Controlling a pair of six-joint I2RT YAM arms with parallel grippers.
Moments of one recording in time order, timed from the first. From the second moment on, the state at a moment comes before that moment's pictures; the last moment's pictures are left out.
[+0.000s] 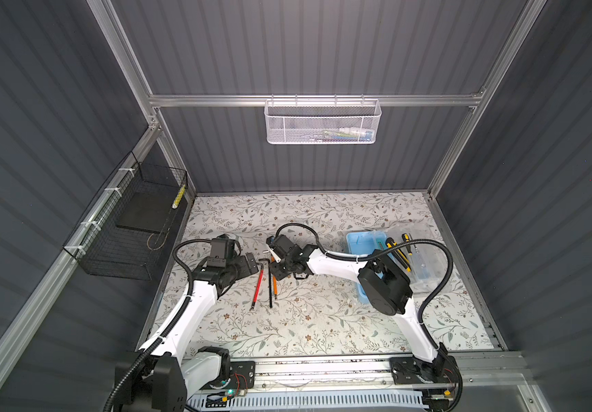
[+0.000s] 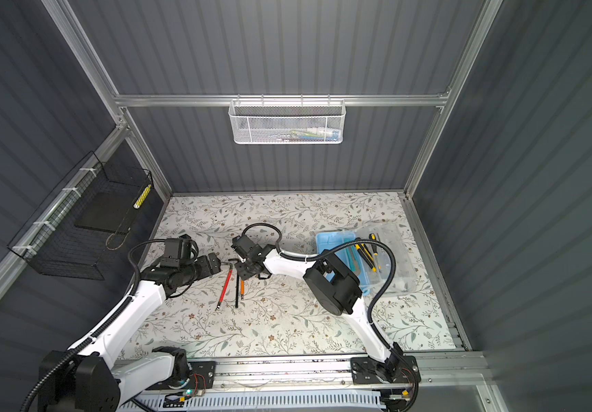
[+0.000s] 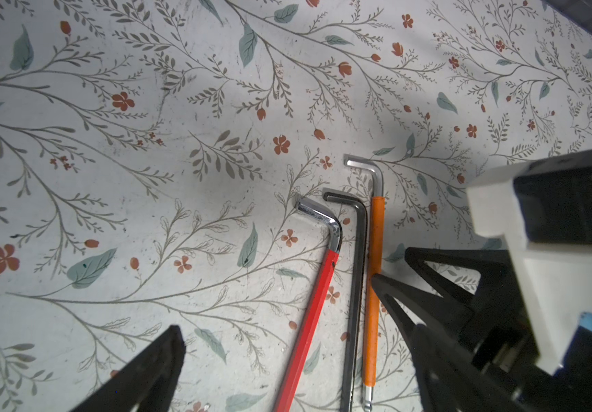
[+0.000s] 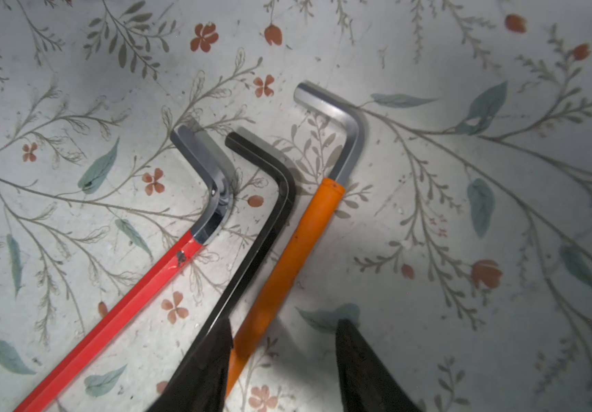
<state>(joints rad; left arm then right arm) -0.17 1.12 0.75 -0.54 0.01 -0.44 0.95 2.30 1.74 -0.40 0.01 0.28</state>
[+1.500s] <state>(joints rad) -0.17 1.10 0.79 -0.60 -0.01 -0.38 0.90 2.33 1.80 -0.52 0.18 0.26</state>
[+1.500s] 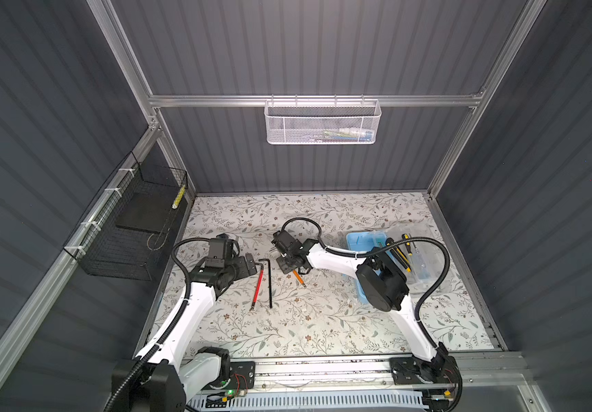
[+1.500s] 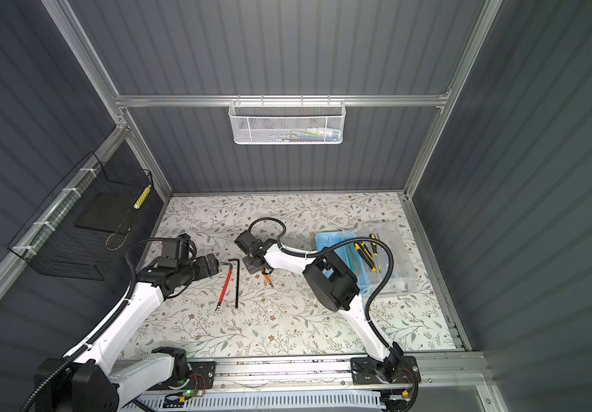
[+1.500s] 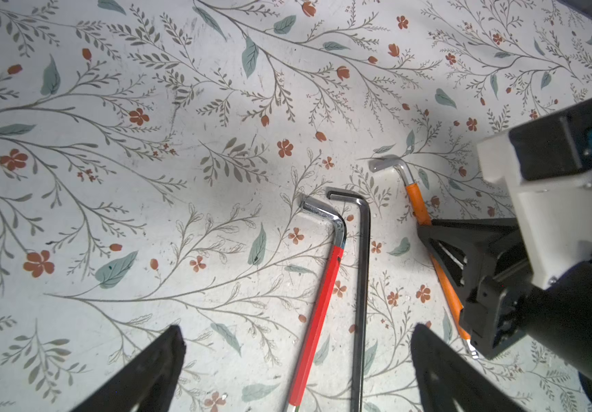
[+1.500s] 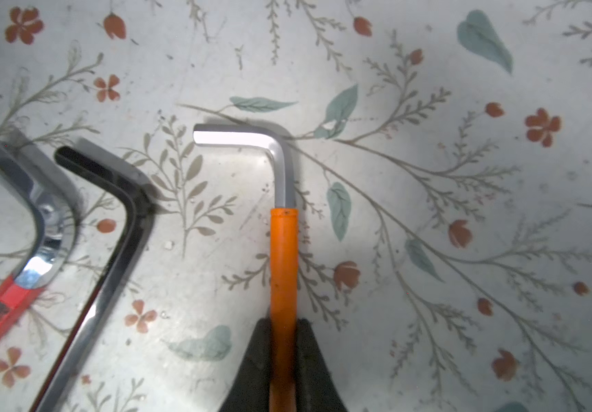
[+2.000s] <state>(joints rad) -0.17 1.14 0.87 -0.56 0.01 -0.32 0.78 1.98 1.58 -0.48 0.23 0.32</state>
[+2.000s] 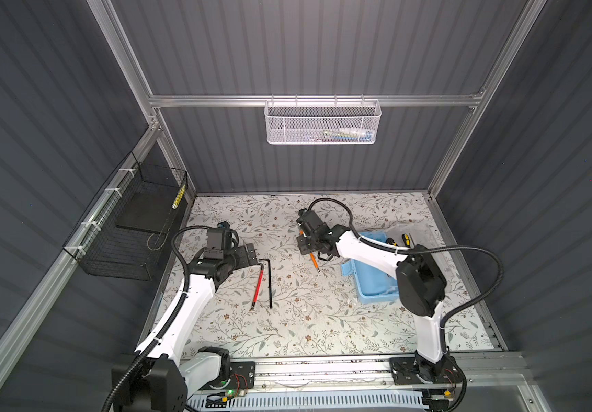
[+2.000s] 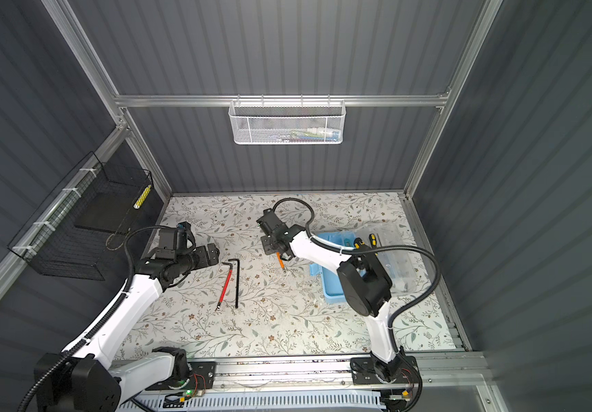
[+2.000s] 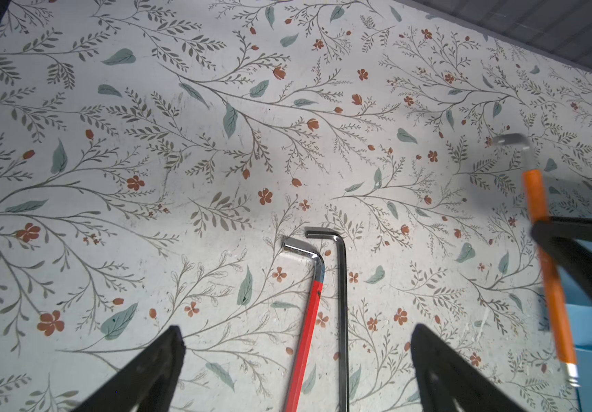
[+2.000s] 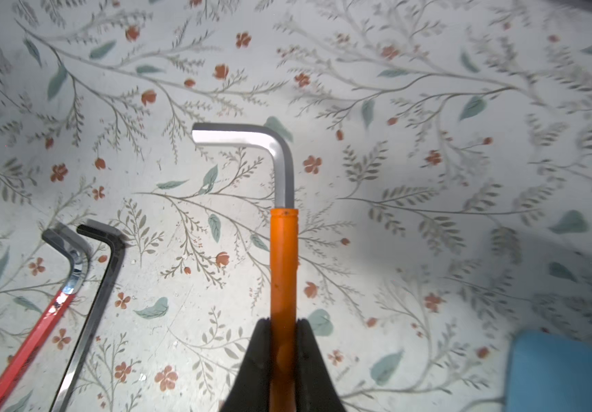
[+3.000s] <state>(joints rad) -0.17 1.23 0.86 -0.47 0.07 -0.32 0.52 1.63 0.95 -0.44 0.37 0.39</state>
